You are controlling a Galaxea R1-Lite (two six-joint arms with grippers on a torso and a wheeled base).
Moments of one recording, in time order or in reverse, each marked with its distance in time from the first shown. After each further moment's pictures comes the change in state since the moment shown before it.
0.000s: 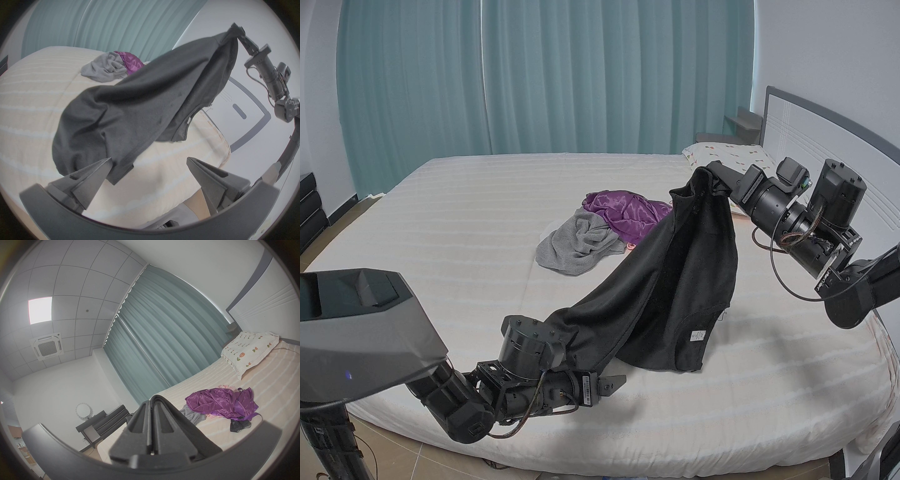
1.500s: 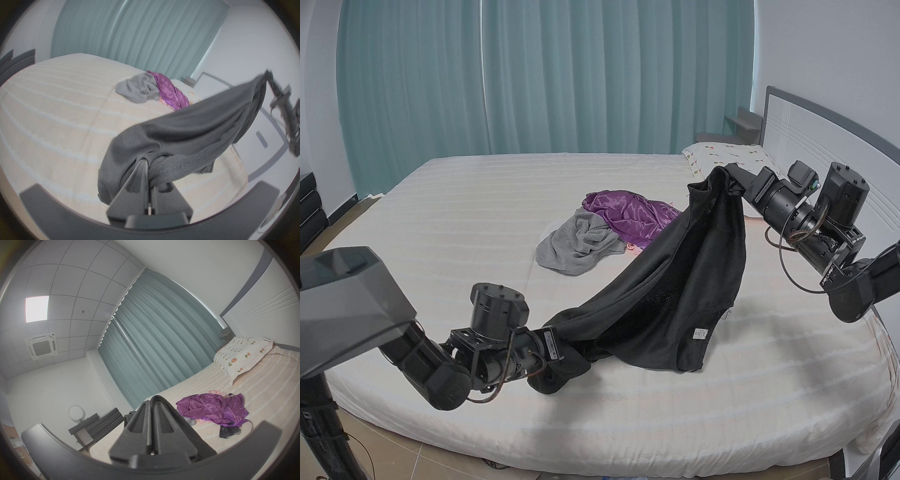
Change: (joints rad) left arm 0.143 -0.033 -0.061 0.060 0.157 -0.059; right arm -0.079 0.013 0.003 -0.007 0.000 -0.006
